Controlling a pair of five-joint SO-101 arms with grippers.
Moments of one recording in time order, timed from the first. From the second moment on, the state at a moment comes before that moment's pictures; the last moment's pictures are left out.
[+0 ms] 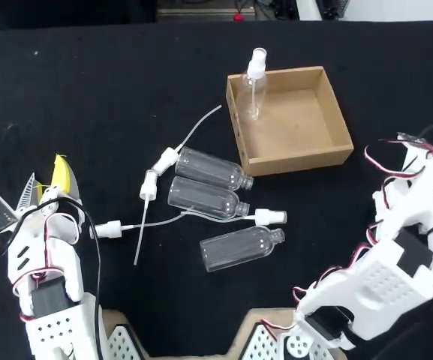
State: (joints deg) left arm -23.5 -103.3 96.1 27.7 20.7; right arm 43.6 18.9 3.6 87.3 33.9
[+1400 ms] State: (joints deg) left arm -23.5 -103.3 96.1 27.7 20.7; right arm 43.7 25.5 -9.8 94.8 50.2
